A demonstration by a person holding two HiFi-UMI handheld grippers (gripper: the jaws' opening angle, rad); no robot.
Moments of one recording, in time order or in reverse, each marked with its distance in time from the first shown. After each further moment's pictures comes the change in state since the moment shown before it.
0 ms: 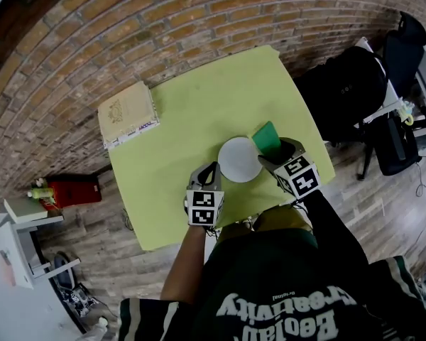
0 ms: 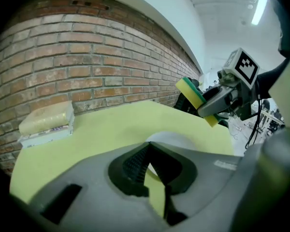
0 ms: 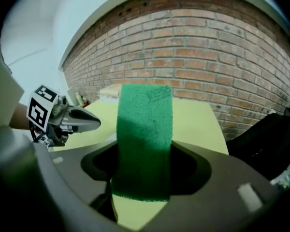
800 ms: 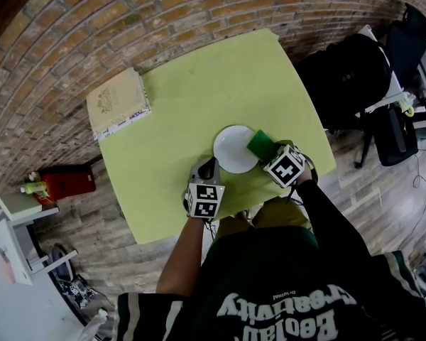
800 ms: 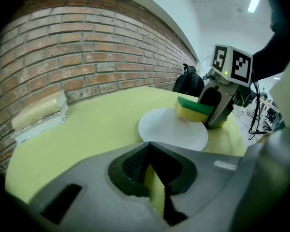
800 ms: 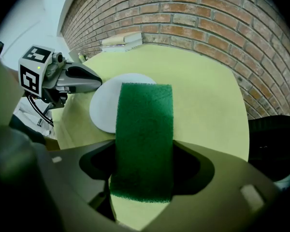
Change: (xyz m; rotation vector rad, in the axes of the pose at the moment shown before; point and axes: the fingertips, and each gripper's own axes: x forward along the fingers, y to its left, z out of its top) left arm 0.031 -0.004 -0.058 0.078 0.090 -0.012; right arm 0.047 0.006 -0.110 -0.136 0.479 0.052
